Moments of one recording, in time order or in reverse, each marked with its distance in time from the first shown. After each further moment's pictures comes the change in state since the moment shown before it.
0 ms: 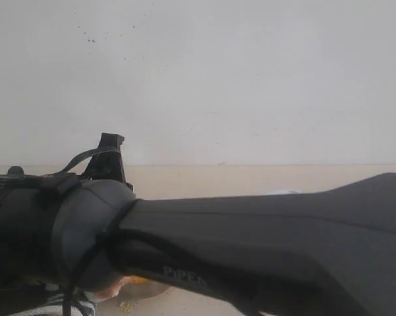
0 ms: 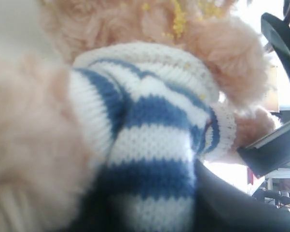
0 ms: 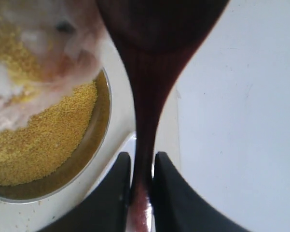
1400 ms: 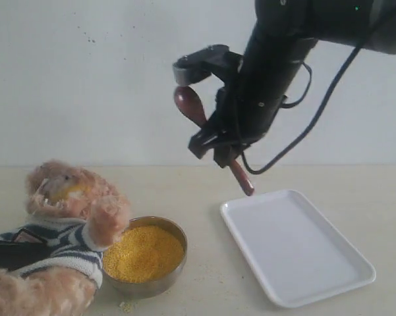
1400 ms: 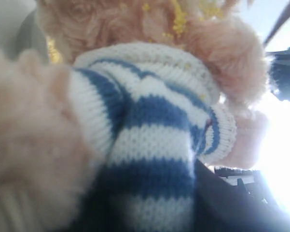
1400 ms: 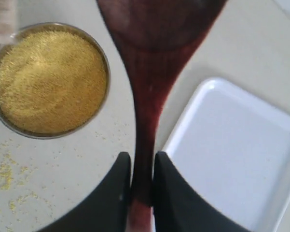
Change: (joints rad) left arm 0.007 0.001 -0.034 -0.110 0.163 0.000; right arm -0.641 -0.330 0.078 1.085 -0.112 -0.439
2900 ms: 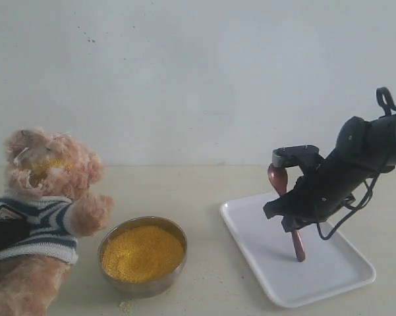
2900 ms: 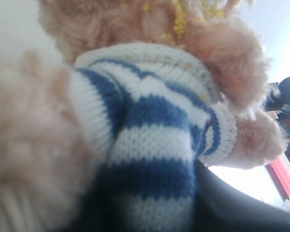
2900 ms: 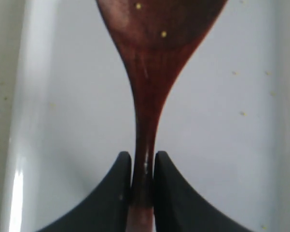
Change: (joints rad) left arm 0.088 0.002 -0.079 -0.004 -0.018 0.368; right arm -0.349 0.202 0.405 0.312 -0.524 -0.142
